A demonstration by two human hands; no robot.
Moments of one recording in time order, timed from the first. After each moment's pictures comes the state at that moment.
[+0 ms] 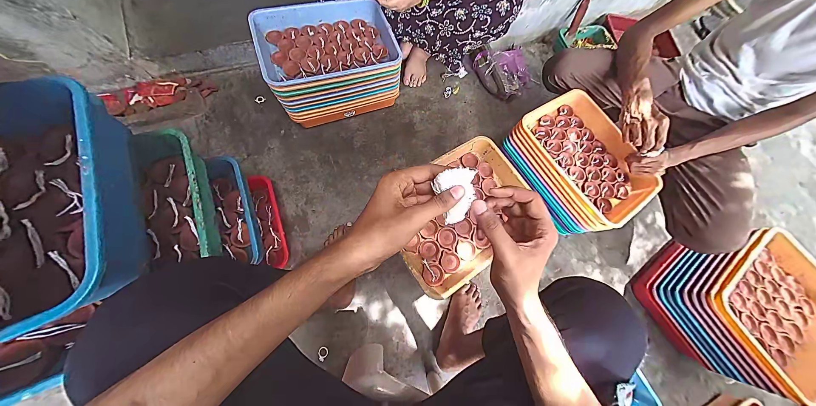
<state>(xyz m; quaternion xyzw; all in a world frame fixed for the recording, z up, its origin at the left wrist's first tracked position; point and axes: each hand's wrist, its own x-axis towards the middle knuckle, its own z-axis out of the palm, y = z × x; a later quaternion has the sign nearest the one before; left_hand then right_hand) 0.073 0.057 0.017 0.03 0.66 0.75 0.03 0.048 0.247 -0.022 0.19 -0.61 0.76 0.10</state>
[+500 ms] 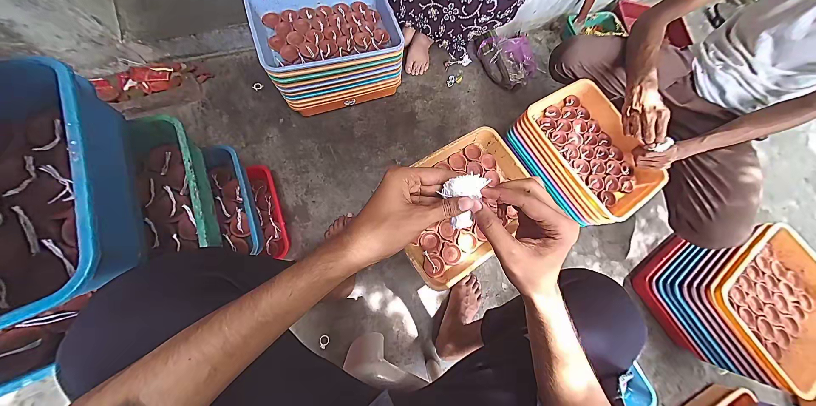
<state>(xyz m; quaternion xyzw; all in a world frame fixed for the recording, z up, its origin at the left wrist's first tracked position) 0.076 0.055 0.012 0.08 0.69 0.72 0.03 0.038 0.261 -0.015 0.30 -0.71 0.61 0.17</state>
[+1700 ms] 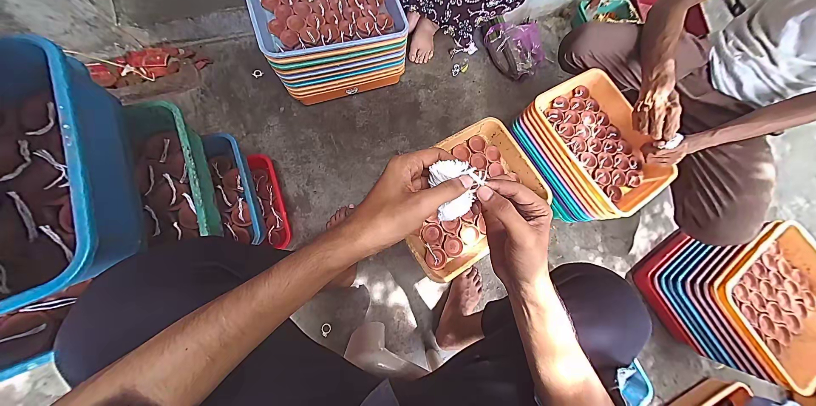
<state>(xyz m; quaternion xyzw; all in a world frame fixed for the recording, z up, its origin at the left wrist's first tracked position) 0.078 0.057 0.019 0.03 0.68 0.74 0.03 0.047 0.247 -0.028 0.17 -0.56 0.81 -0.02</state>
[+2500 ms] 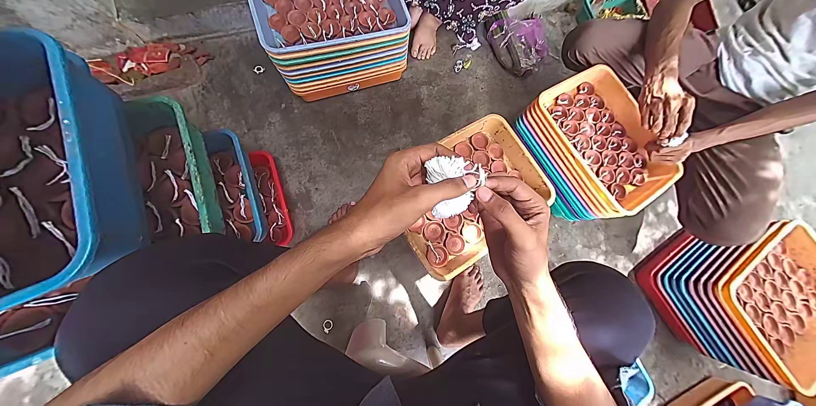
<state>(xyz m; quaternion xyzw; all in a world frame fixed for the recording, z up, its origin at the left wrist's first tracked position) 0.078 0.056 0.018 -0.01 0.63 0.77 0.06 0.049 0.244 -0.029 0.18 -0.54 0.82 -0.06</state>
